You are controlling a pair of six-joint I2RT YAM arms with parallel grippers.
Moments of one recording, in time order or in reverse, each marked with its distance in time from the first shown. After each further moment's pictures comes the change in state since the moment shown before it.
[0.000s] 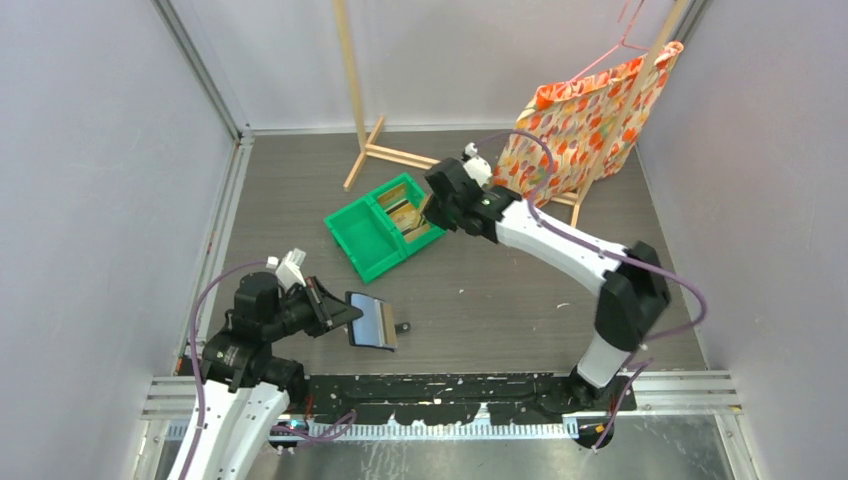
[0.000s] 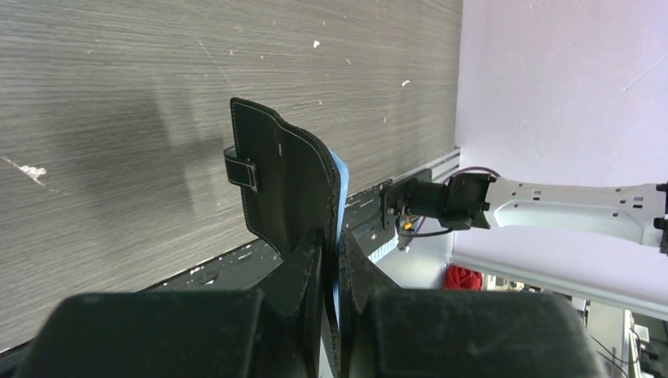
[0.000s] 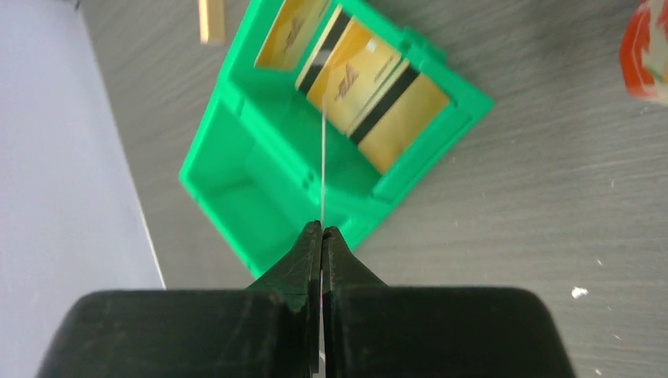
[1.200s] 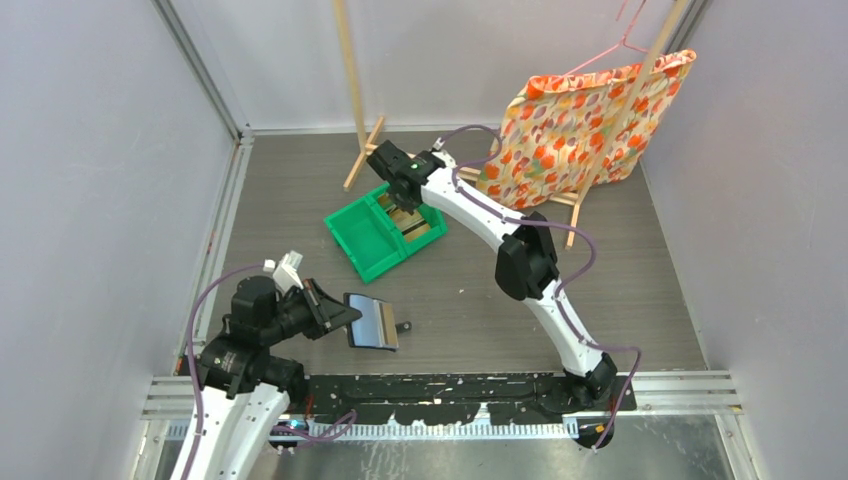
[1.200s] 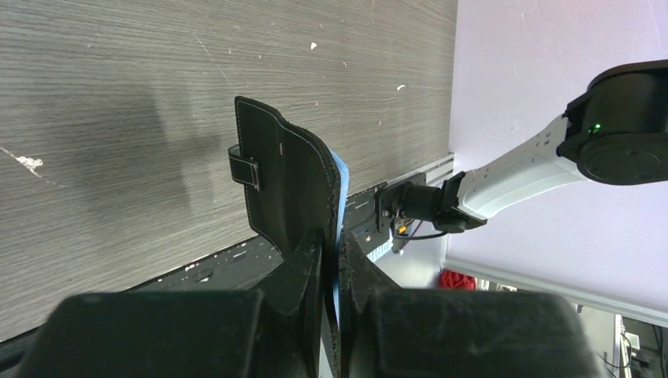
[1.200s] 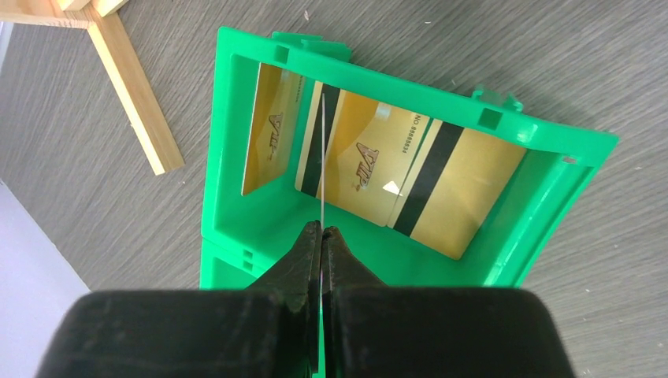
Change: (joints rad) left arm 0.000 -0.048 0.002 -0.042 -0.019 -0.029; right arm 0.020 0.766 0.978 -0.589 0.217 0.401
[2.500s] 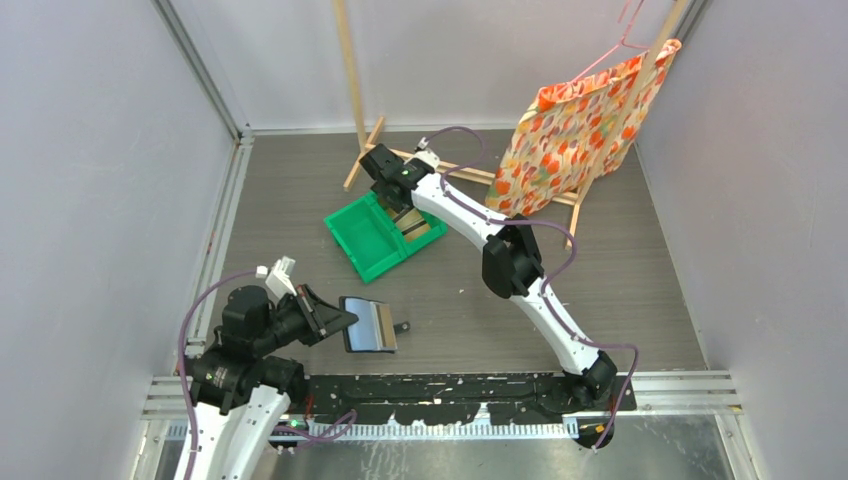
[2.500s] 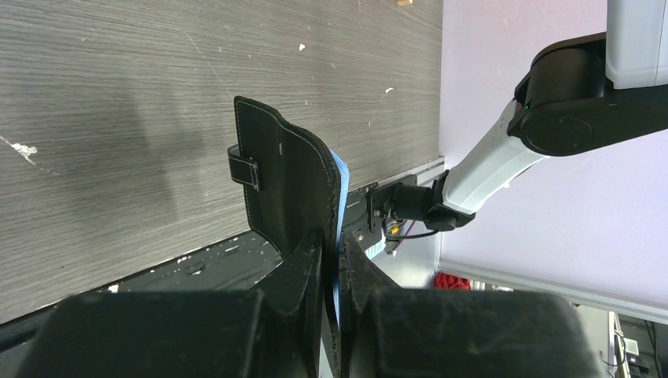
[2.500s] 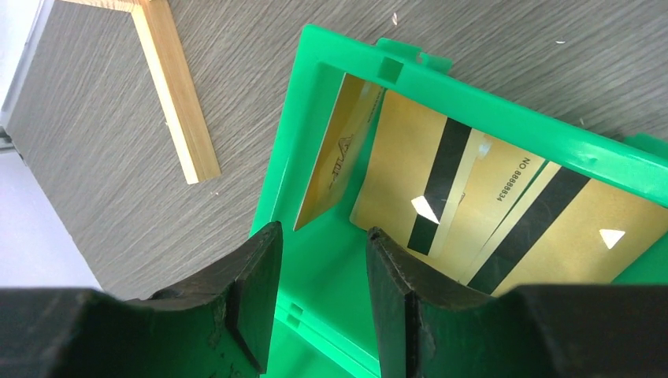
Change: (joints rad) left arm 0.000 -0.084 0.030 -0.063 -0.012 -0.022; right arm 0.000 0.162 0.131 0.156 -0.008 -0.084
